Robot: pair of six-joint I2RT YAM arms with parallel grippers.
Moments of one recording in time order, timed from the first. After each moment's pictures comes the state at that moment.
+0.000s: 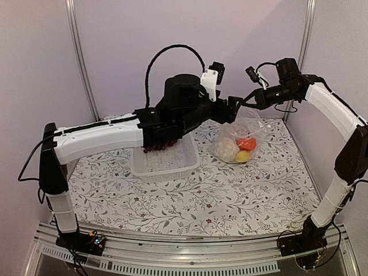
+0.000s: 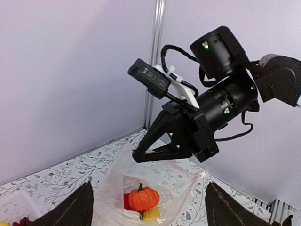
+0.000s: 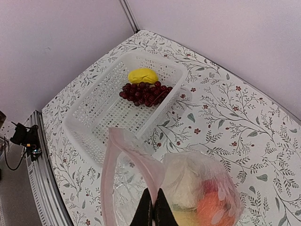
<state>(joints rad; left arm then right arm) -1.09 1.92 1.78 0.09 -0.29 -0.09 0.27 1.71 1.78 -0.81 -0.68 -0.19</state>
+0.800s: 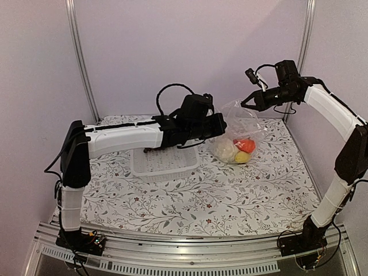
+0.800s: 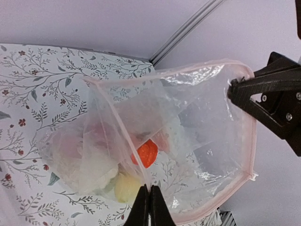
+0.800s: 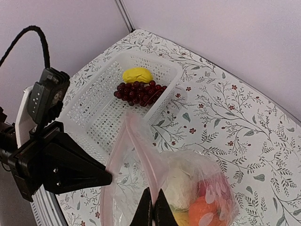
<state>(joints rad) -0.99 2.10 1.81 -0.08 -0.16 -0.78 0.27 1.70 1.75 -0.77 -0.67 -0.19</state>
